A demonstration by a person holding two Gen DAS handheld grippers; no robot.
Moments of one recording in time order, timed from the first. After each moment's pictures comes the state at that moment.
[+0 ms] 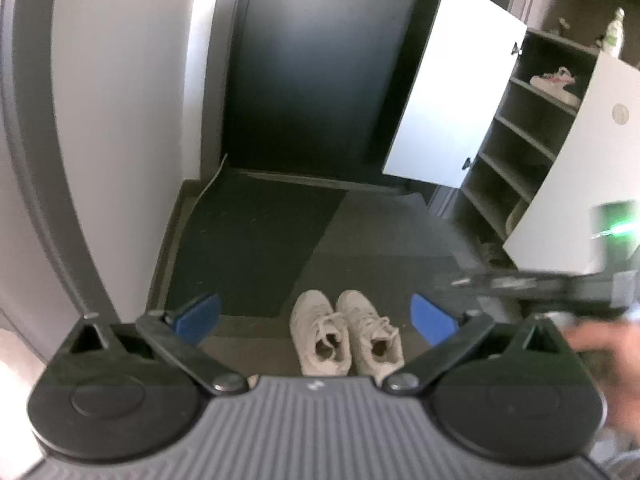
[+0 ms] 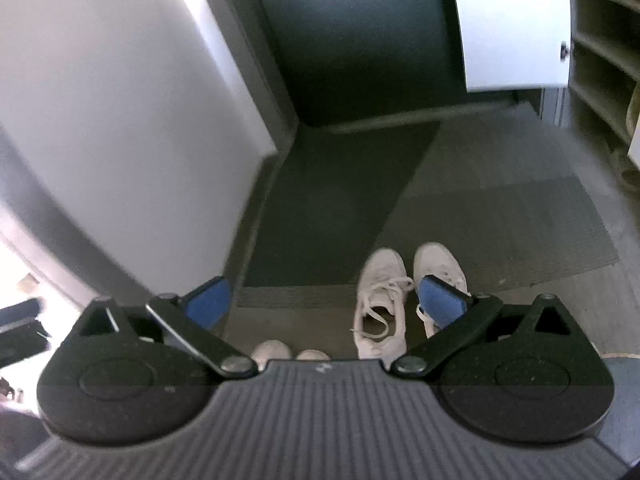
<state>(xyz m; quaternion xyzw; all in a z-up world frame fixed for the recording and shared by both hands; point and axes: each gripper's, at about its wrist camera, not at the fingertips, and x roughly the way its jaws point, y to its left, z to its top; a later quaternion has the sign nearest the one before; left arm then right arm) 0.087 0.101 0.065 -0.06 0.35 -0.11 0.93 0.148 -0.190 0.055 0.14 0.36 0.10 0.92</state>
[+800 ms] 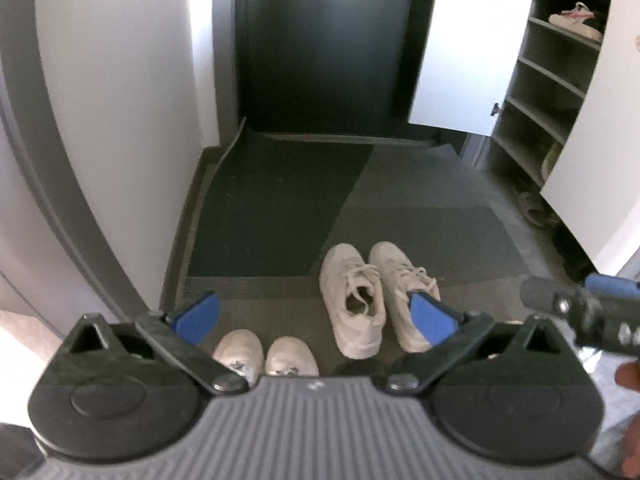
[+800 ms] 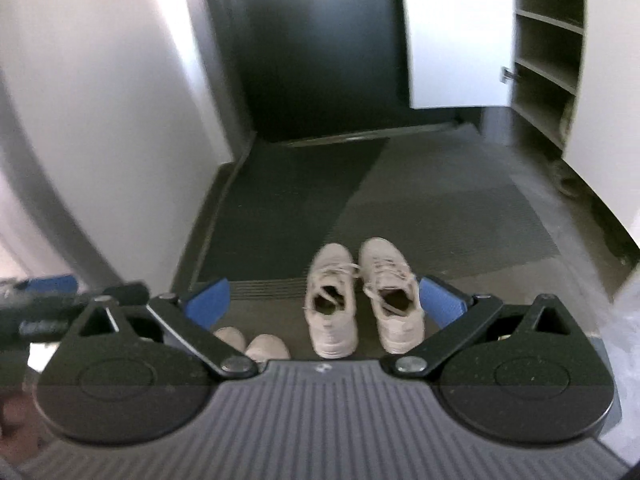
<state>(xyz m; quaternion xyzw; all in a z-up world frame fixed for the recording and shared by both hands) 0.093 0.064 0.007 0.00 0.41 -0.07 0.91 0.101 -0.180 0.021 0.11 0.35 0.01 0.93</state>
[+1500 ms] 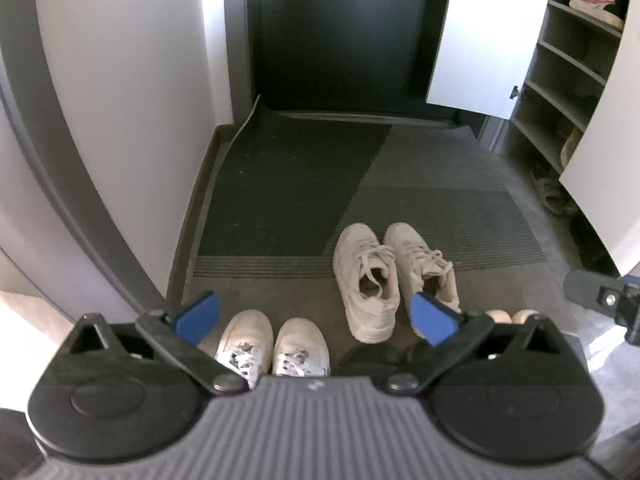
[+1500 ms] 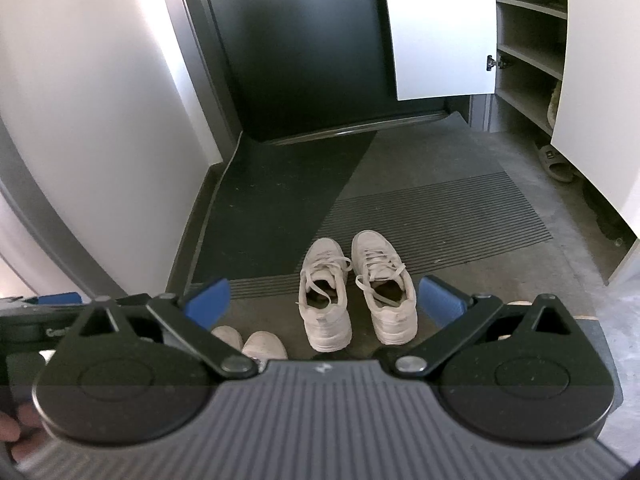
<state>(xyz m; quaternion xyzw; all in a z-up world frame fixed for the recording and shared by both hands) 0.101 0.067 -0.010 0.01 0.43 -0.04 0.90 0.088 -0.182 0.013 0.11 0.36 0.00 0.93</state>
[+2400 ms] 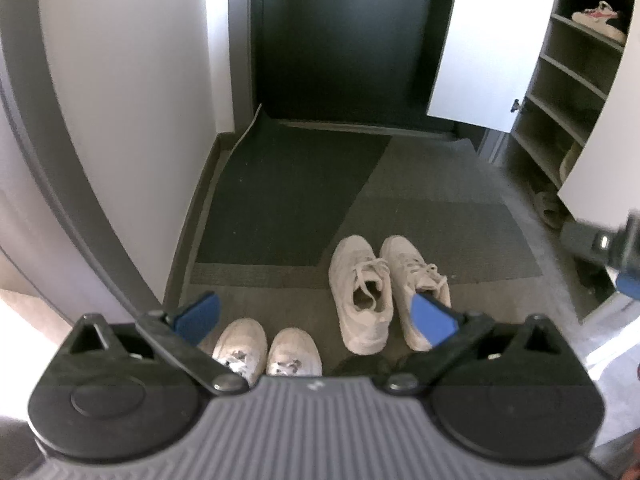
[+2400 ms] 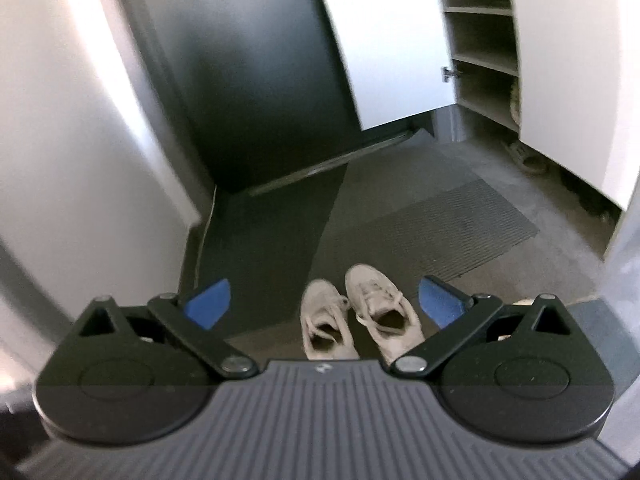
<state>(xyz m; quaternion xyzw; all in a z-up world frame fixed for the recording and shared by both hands) 0.124 0.058 0.004 -0.01 0.41 0.00 0.91 0.110 -0.177 0.022 0.21 0.31 -0.09 0.92</state>
